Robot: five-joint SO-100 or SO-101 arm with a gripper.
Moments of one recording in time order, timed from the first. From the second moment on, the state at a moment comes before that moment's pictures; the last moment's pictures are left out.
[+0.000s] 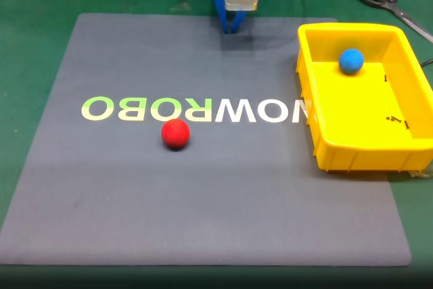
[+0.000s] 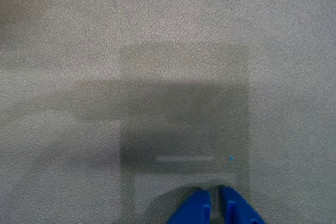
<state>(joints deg) 2.0 189.8 175.9 76.8 -89.1</state>
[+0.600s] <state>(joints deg) 4.6 189.8 175.9 76.8 -92.5</state>
